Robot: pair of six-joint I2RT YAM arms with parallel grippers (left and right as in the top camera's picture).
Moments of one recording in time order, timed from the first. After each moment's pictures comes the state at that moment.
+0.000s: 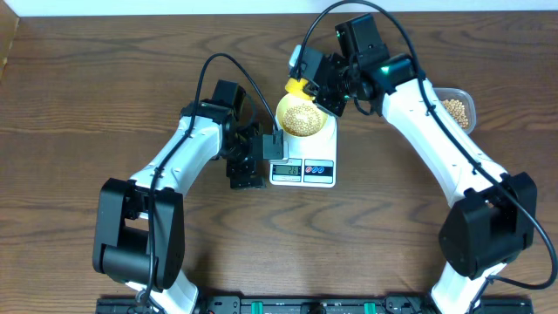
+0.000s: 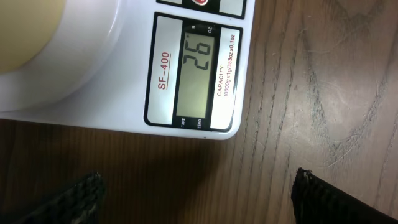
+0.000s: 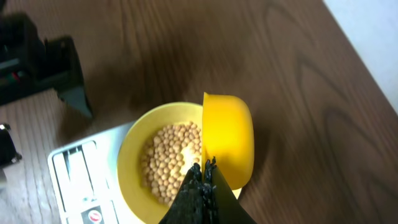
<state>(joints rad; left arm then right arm) -0.25 1.80 1.19 -0.88 0.41 1.27 0.41 1.90 1.69 -0.72 -0.39 -0.67</state>
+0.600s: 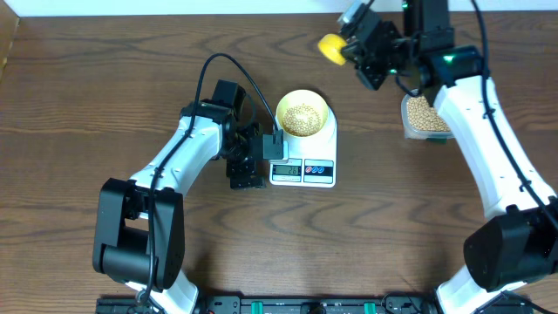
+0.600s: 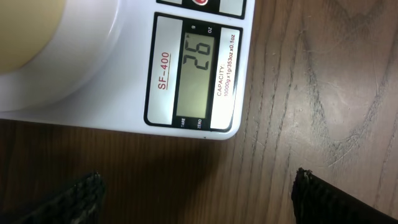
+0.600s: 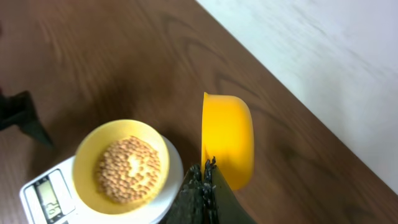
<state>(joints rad) -0.25 1.80 1.19 -0.88 0.41 1.27 0.21 1.79 1.69 -0.64 -0.49 -0.56</state>
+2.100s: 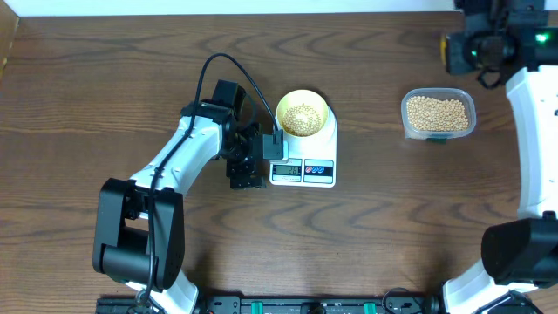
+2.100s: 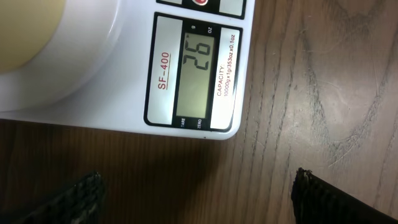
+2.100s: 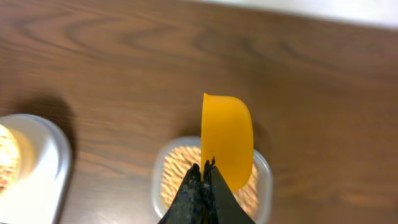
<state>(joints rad) -0.25 1.80 1.19 -0.88 0.41 1.27 -0.06 1.79 1.89 -1.04 -0.05 -0.16</state>
